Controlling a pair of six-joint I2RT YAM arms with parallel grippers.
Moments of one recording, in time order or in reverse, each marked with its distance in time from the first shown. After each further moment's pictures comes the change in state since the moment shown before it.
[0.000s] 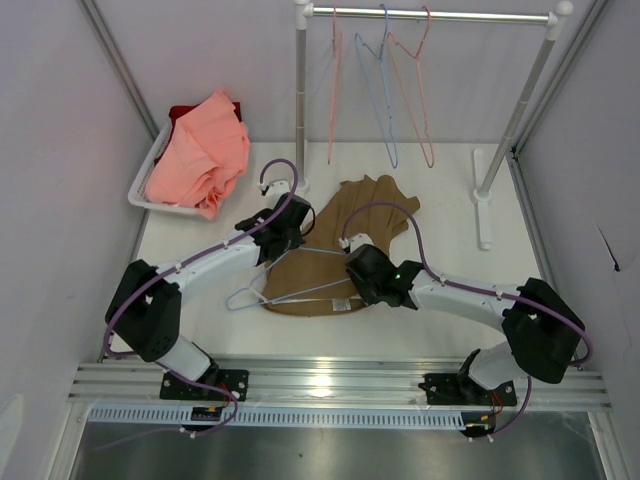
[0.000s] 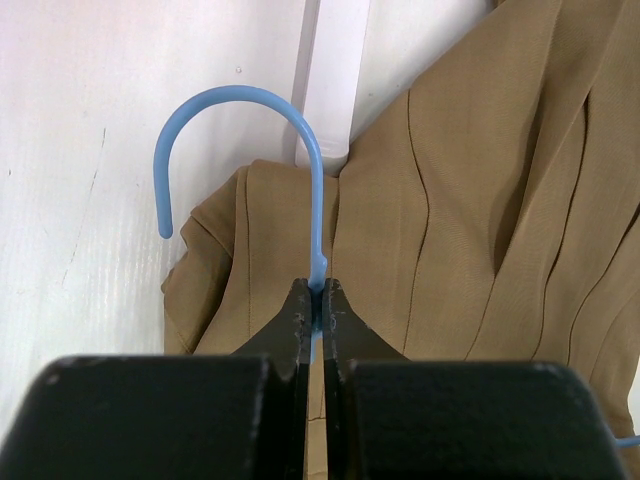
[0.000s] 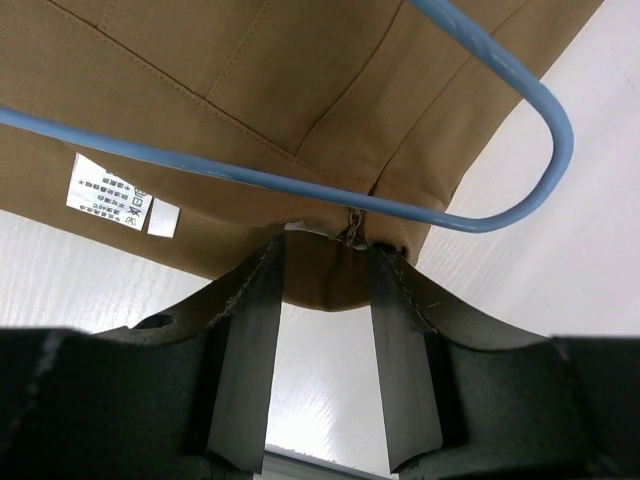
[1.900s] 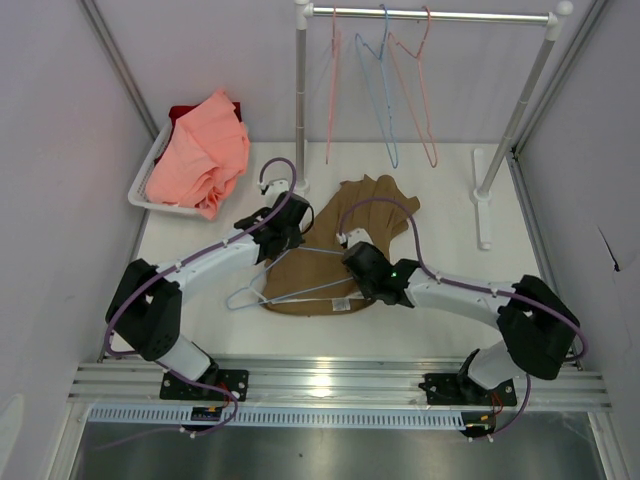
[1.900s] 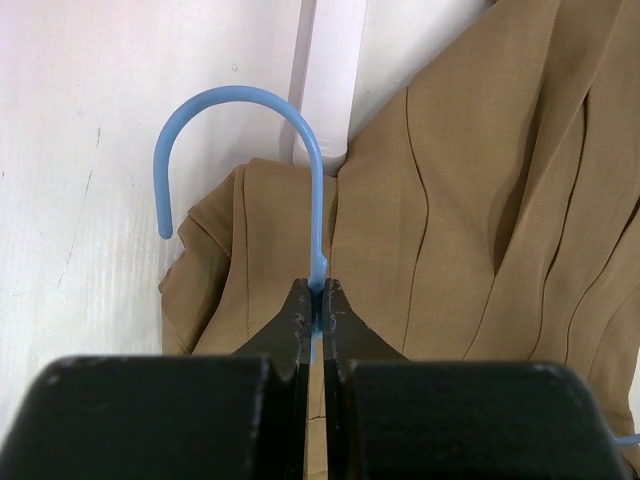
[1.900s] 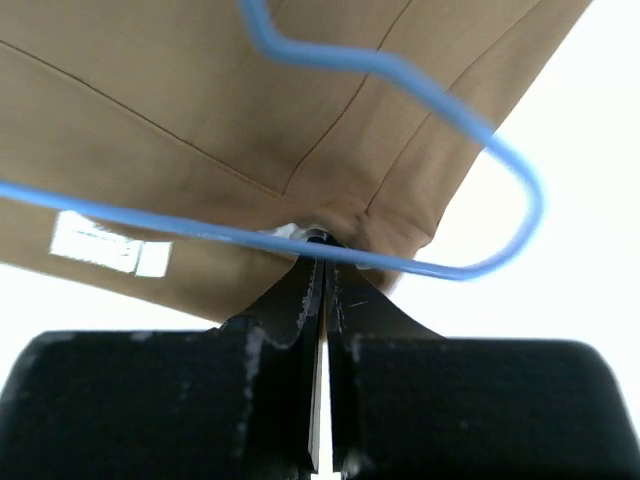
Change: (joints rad) left arm 0.012 0.005 0.006 -0.003 0.026 0.006; right arm 0.014 0.069 0.028 0.041 0.090 -0.011
